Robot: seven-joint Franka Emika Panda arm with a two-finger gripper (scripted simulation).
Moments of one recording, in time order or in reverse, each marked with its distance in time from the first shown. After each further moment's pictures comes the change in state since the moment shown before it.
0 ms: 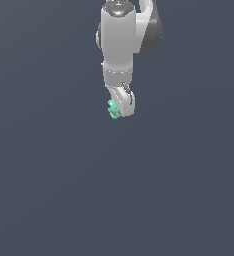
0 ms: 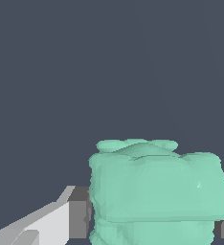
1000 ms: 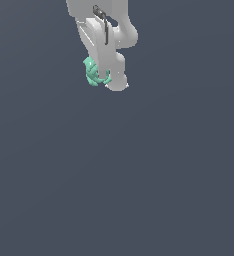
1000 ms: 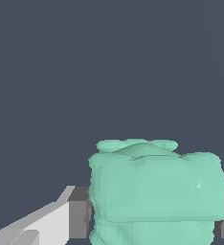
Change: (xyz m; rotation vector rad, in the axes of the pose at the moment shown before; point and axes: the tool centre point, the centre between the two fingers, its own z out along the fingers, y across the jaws) arm 0.063 -0.005 -0.165 0.000 0.000 -0.002
